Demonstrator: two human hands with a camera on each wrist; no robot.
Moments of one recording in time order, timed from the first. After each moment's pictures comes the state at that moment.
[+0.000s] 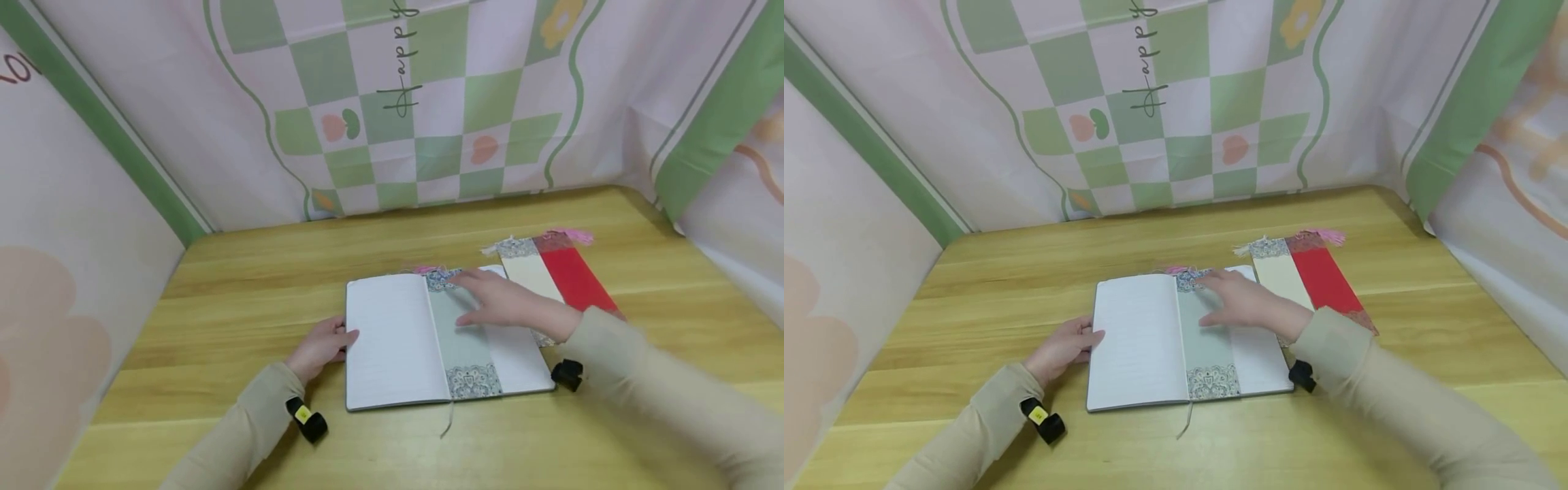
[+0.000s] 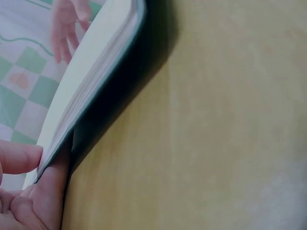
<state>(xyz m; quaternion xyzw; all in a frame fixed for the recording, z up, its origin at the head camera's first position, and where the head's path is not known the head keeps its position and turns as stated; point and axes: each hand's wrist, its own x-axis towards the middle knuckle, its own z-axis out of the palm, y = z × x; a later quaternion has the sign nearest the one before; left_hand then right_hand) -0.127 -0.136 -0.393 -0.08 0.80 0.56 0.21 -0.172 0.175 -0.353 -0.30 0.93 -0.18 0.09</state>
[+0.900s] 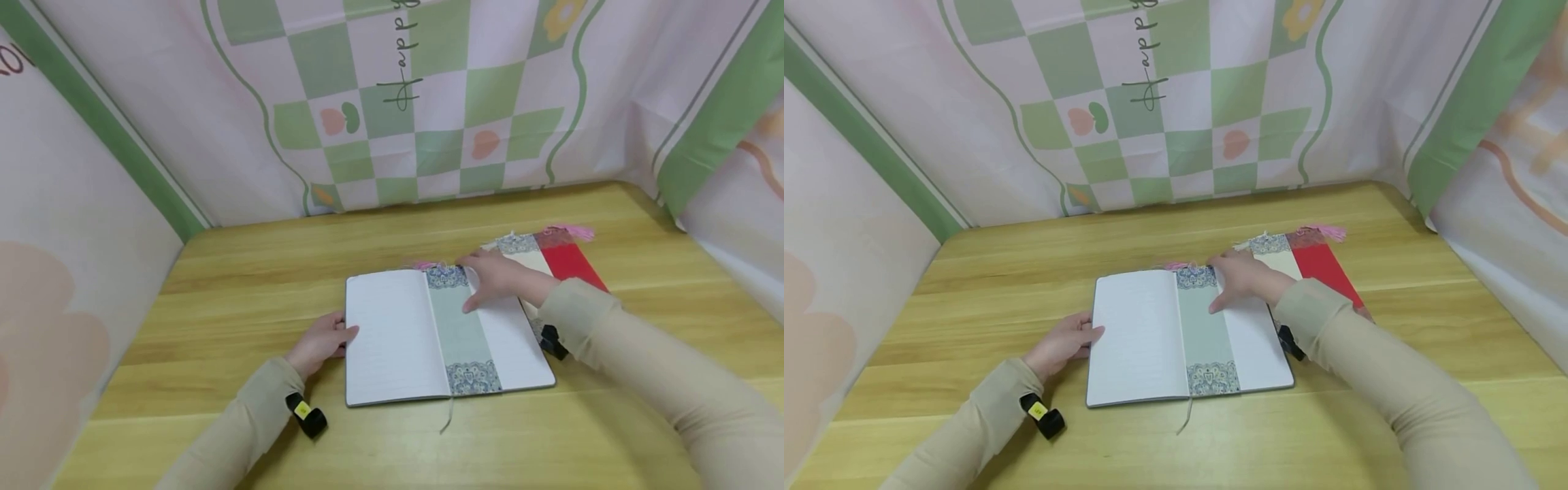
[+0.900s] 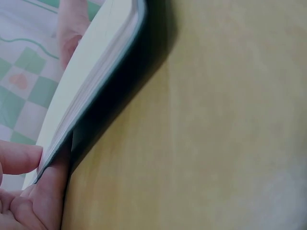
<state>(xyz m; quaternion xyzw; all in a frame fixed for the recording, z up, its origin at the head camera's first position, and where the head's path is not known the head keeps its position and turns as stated) -0.133 -0.136 -0.396 -0.09 0.80 0.55 0.22 -0.214 0.180 -0.358 -0.22 0.96 -0.13 0.15</state>
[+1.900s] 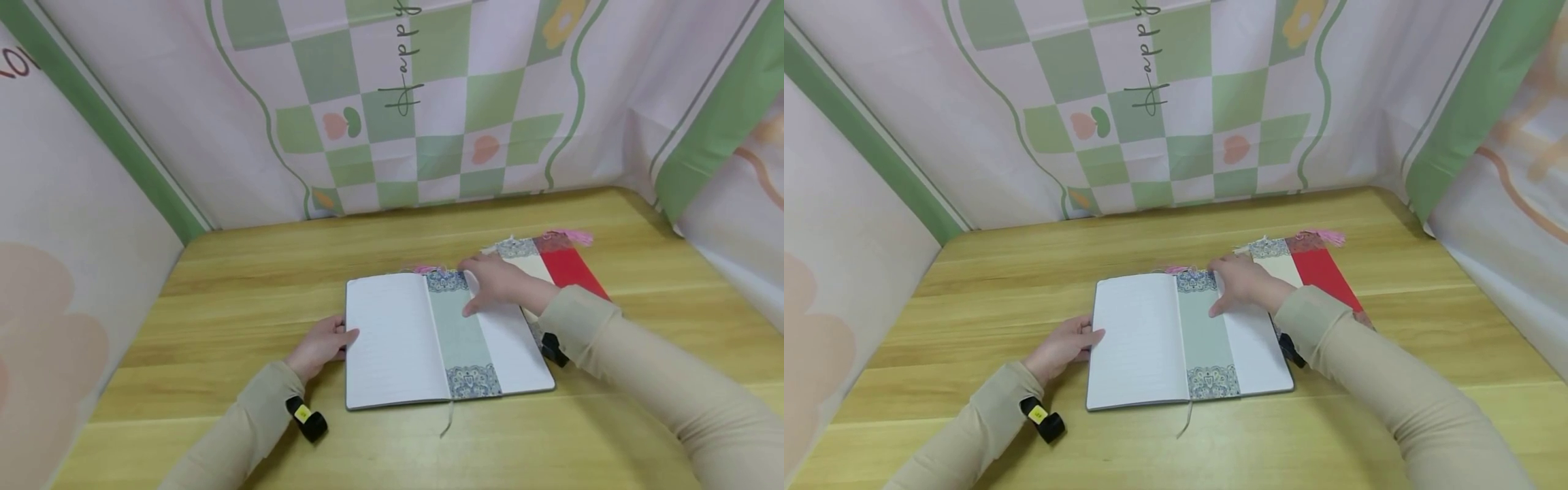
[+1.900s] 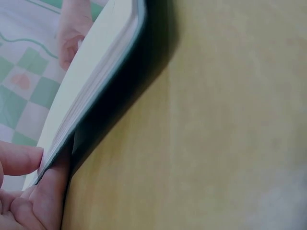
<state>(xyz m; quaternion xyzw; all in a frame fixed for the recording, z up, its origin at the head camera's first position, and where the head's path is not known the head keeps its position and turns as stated) -0.130 -0.137 -0.398 -0.09 0.80 0.56 0.21 -0.208 0.178 -0.359 -0.22 0.96 -0.13 0.12</state>
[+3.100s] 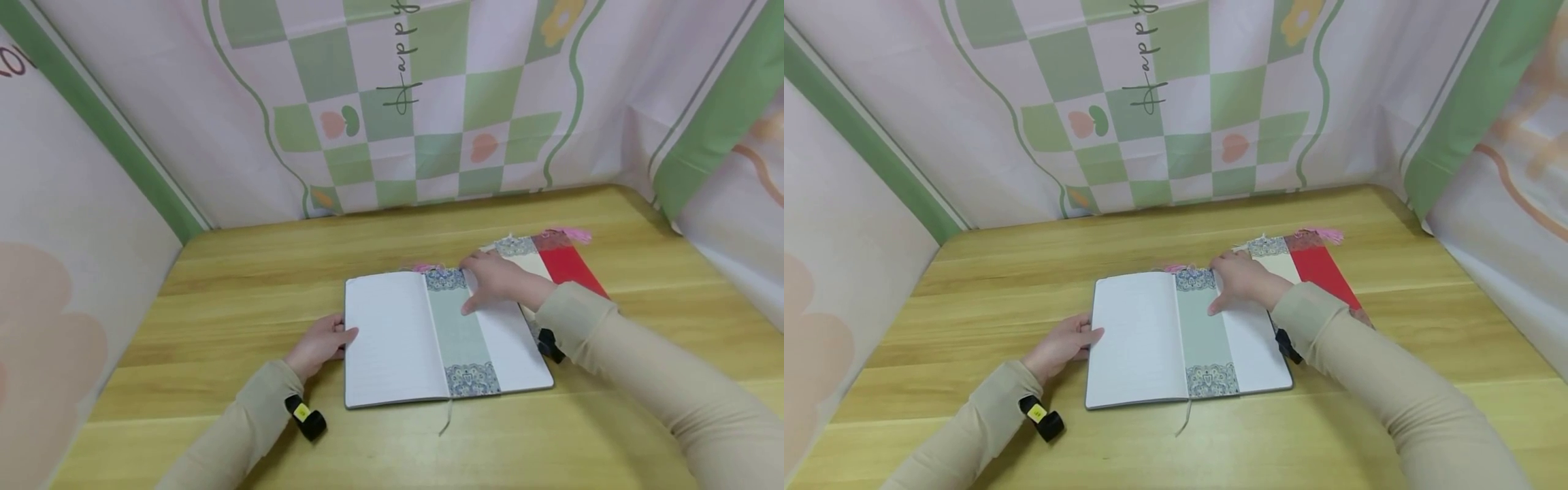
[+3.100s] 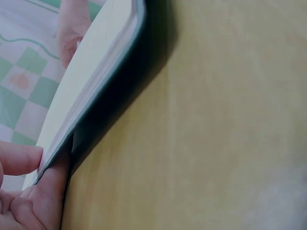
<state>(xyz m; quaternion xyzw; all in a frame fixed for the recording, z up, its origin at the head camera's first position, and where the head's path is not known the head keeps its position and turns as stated) -0.131 -0.137 -0.395 -0.09 0.80 0.55 0.22 -0.212 0.178 -0.360 -0.21 0.96 -0.11 0.12</state>
